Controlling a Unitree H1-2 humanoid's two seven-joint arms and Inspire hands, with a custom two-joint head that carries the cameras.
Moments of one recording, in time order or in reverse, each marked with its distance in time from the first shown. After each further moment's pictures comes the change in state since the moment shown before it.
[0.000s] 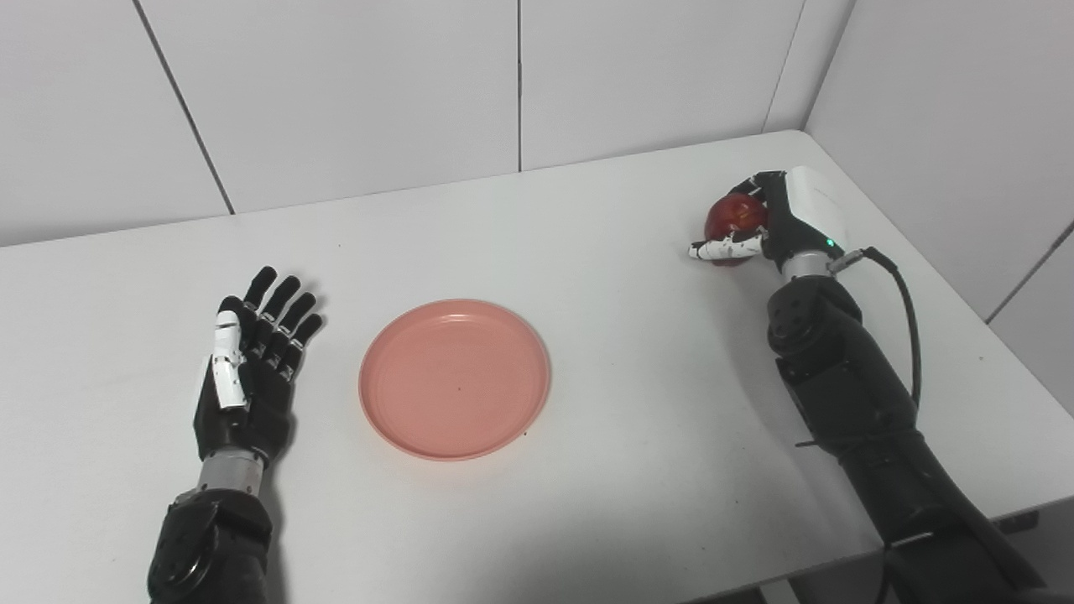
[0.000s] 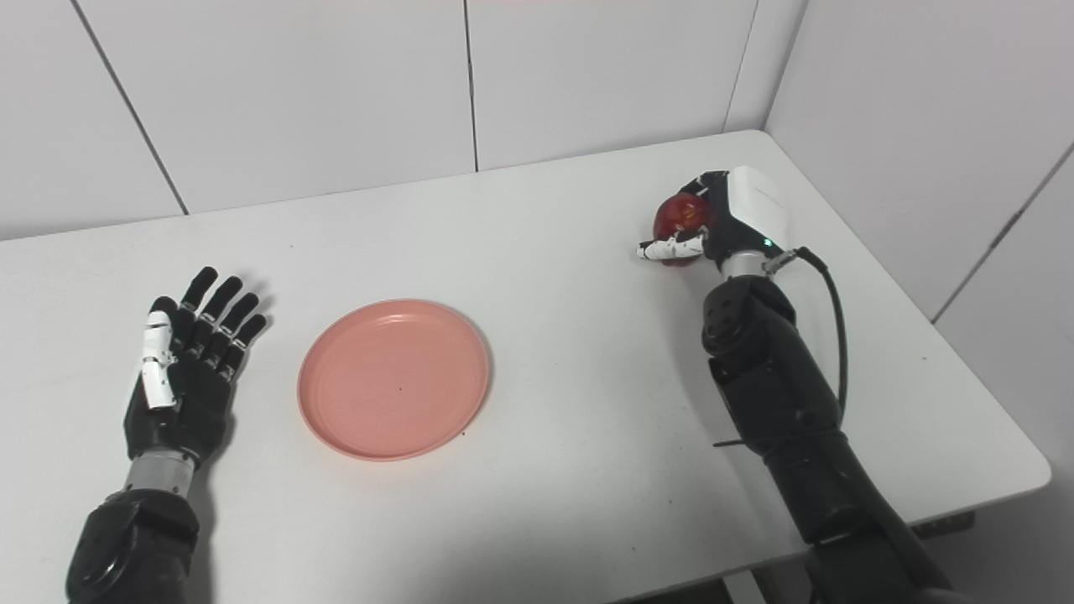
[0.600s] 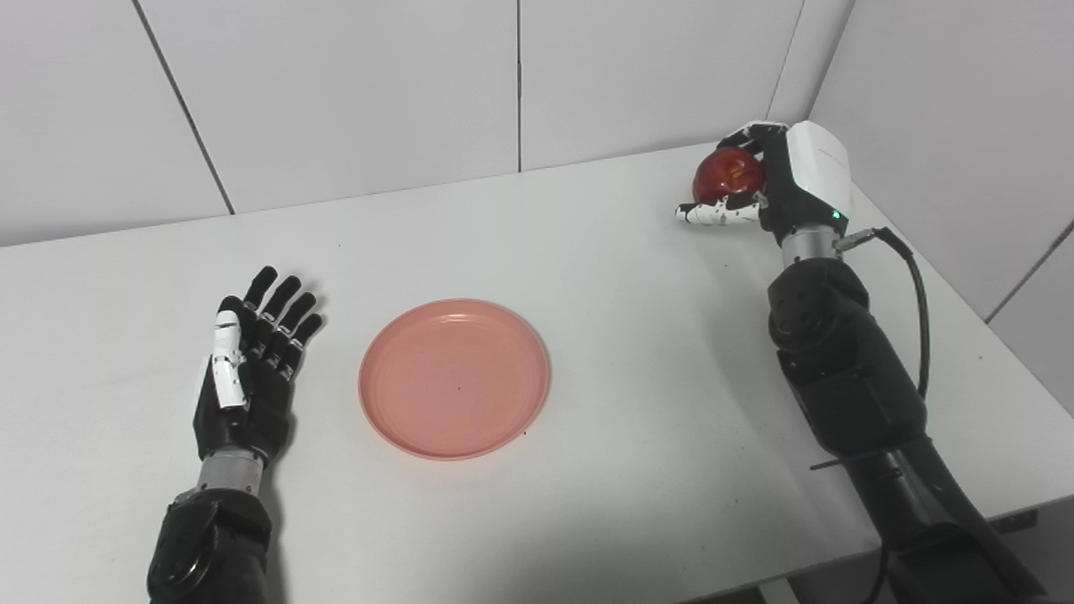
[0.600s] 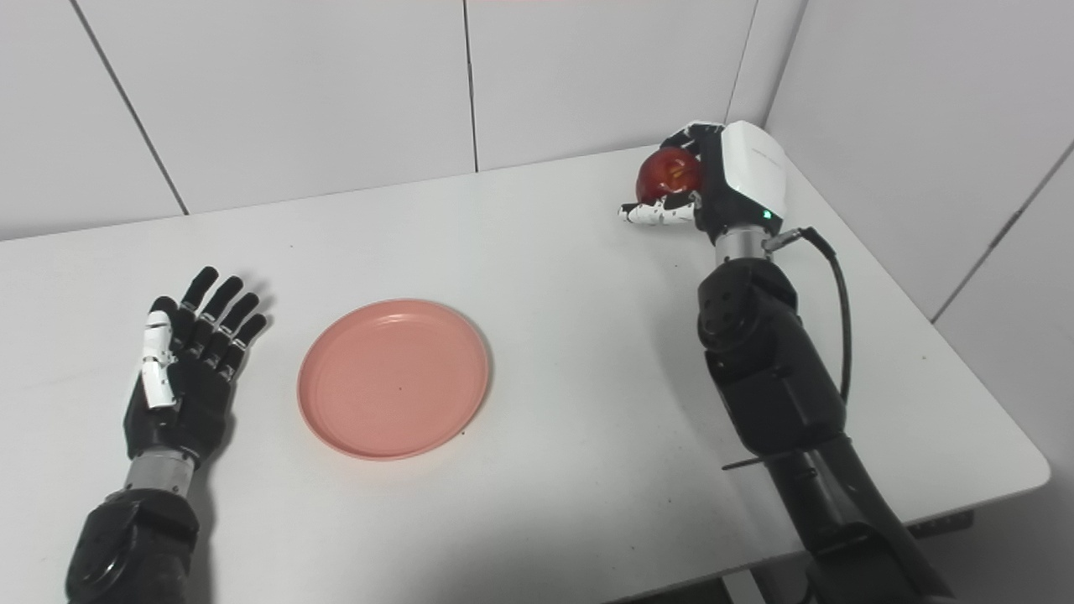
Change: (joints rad) left arm 0.000 -0.004 -0.001 0.001 0.000 -0.001 0.000; right arm 0.015 0.011 0.004 -0.241 -0.040 0.012 0.047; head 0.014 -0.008
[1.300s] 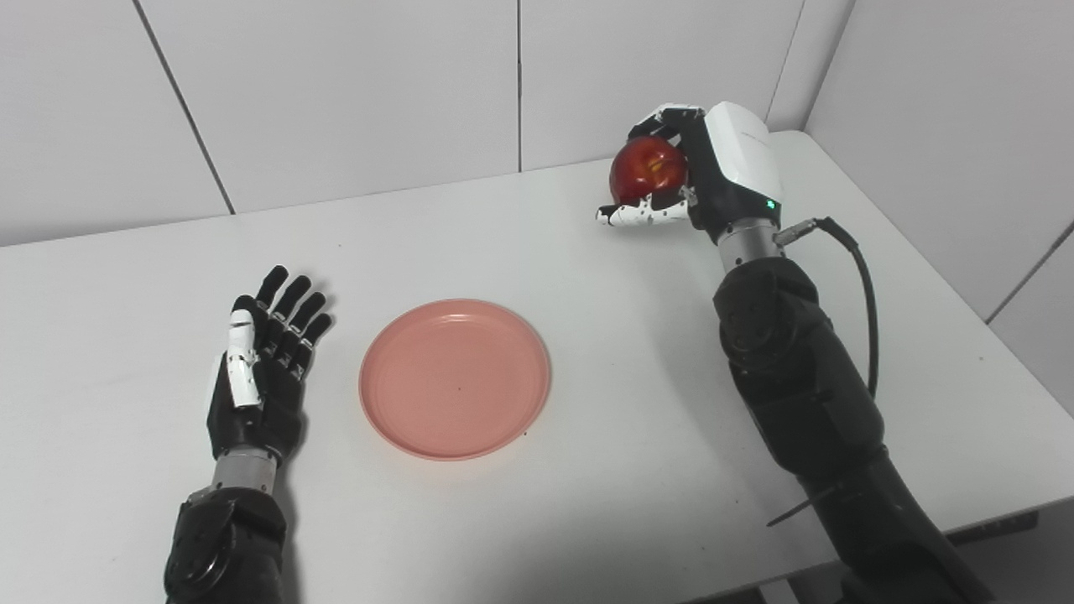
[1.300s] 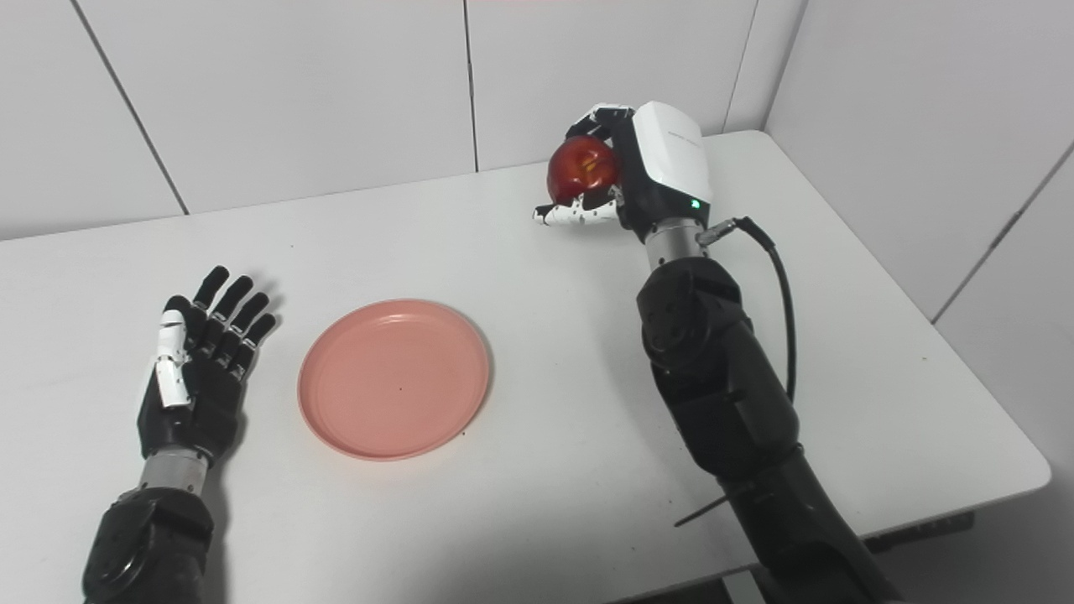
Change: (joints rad) left arm 0.009 -0.025 -0.029 -0.007 0.027 -0.017 0.030; right arm -0.021 0.108 0.100 -0.173 -0.108 0.004 0.143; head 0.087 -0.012
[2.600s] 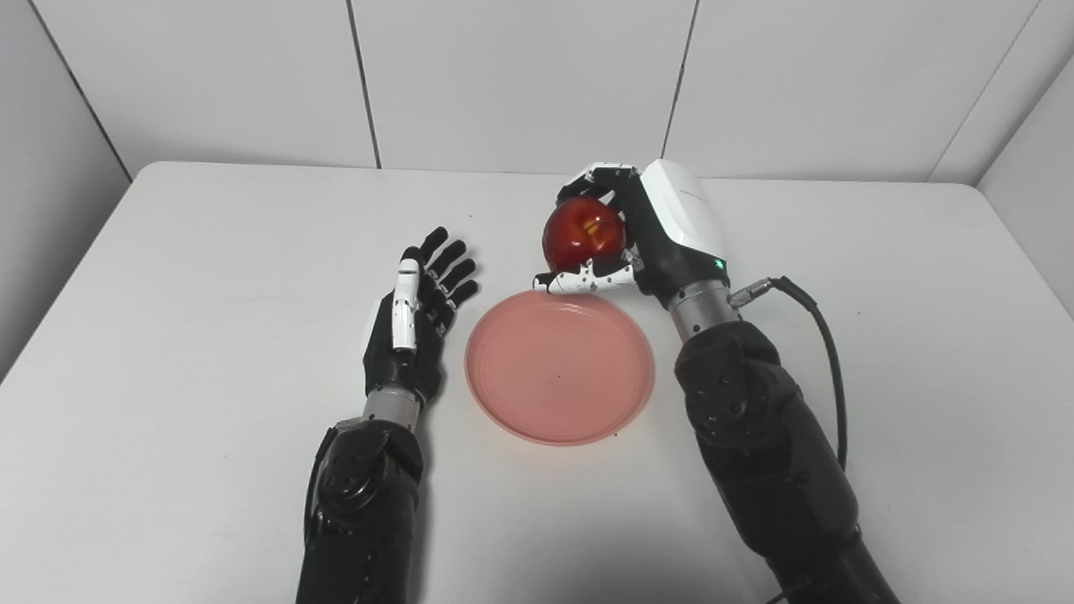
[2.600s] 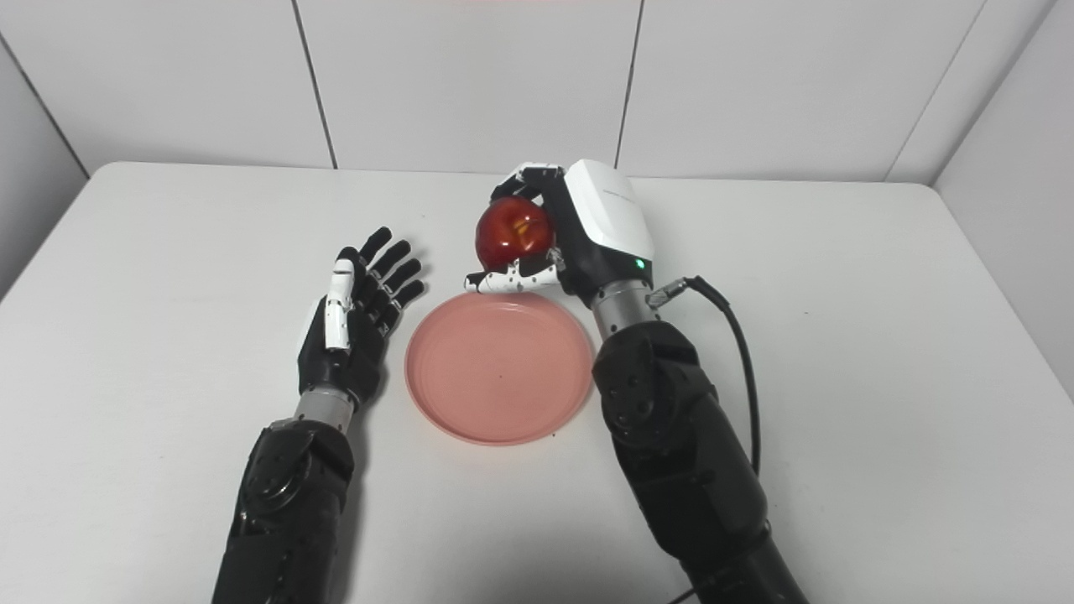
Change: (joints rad) left arm 0.006 -0.098 -0.035 -0.022 0.088 -0.004 0.119; right arm -0.043 0.218 0.241 0.020 -0.022 -0.074 0.099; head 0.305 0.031
